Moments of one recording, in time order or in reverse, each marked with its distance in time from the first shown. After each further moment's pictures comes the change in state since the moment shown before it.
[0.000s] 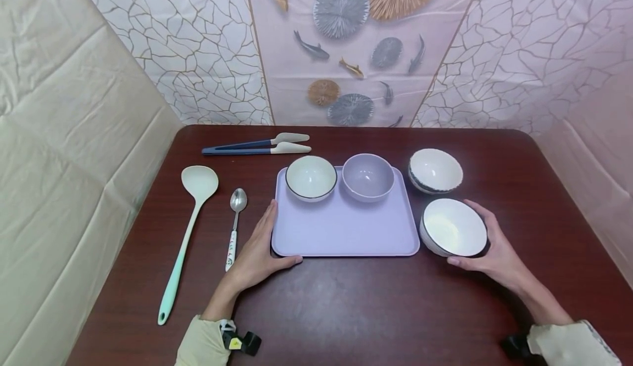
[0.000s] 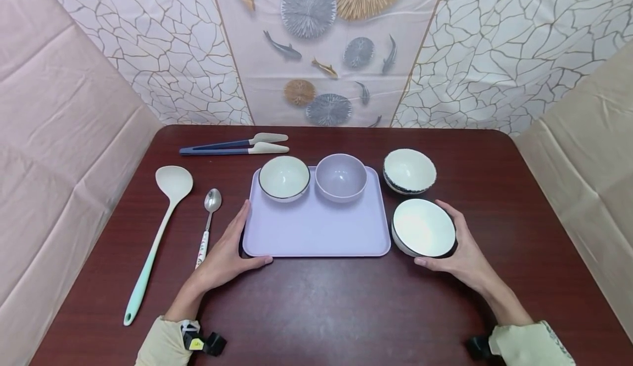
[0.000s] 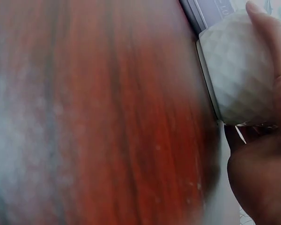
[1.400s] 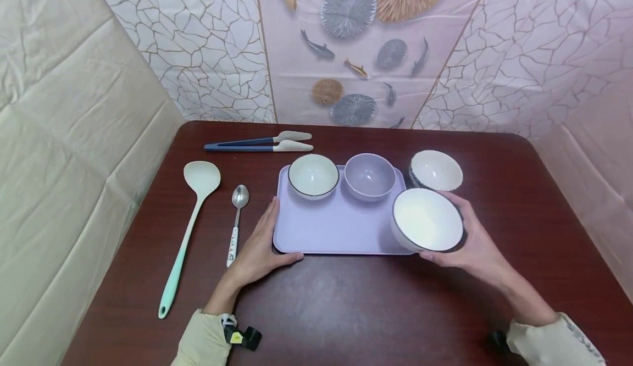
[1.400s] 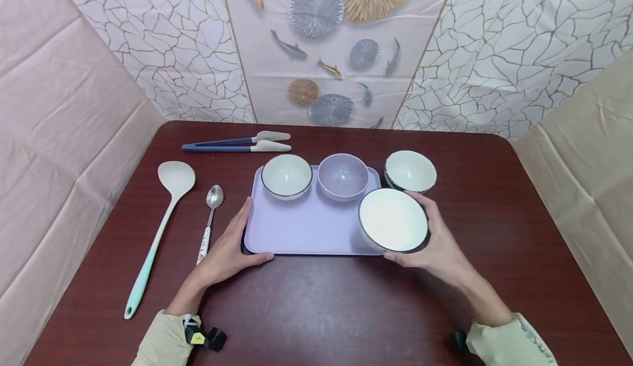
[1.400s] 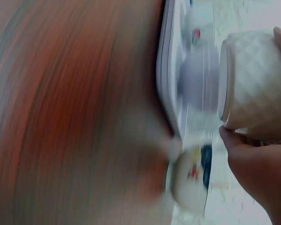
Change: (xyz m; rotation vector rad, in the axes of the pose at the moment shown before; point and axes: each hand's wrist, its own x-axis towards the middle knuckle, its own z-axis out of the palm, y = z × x) left_hand 0.000 -0.001 -0.001 0.008 0.010 0.019; right_hand 0.020 -0.086 0.038 0.050 -0.045 -0.032
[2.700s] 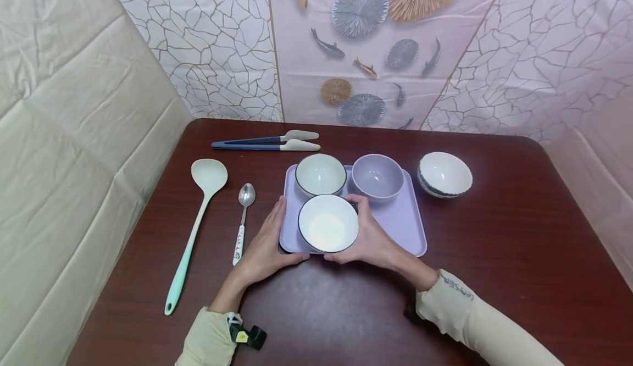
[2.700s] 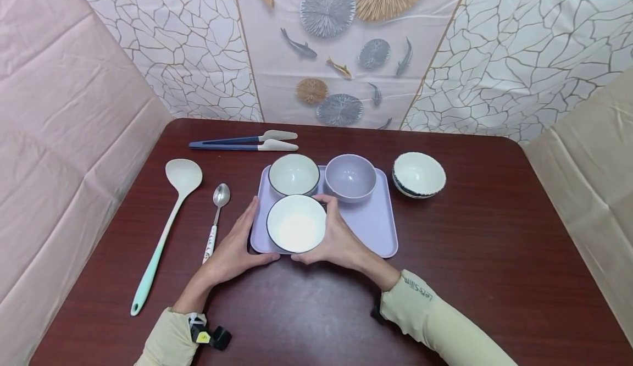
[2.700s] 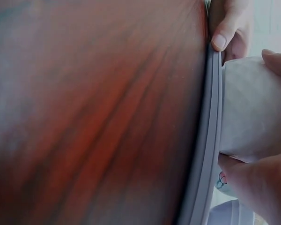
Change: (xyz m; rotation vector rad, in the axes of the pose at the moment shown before) left_hand 0.001 -0.002 0.000 -0.004 0.023 0.045; right_hand 0.064 -0.019 0.161 0.105 -0.177 0.009
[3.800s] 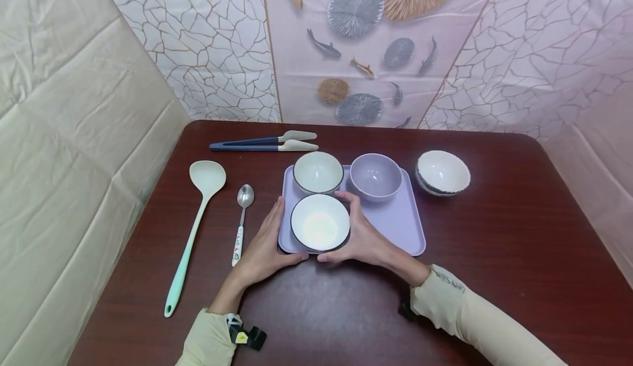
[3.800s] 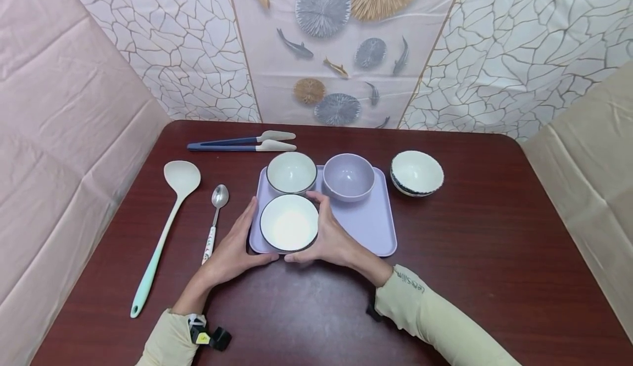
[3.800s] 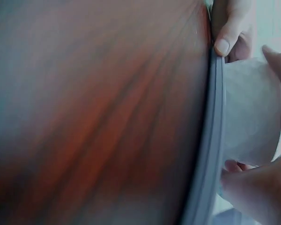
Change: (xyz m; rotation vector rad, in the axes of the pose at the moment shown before) left_hand 0.000 0.002 -0.001 0.002 -0.007 -0.008; right_hand 0.007 0.004 0.006 -0.040 -0.054 -0.070
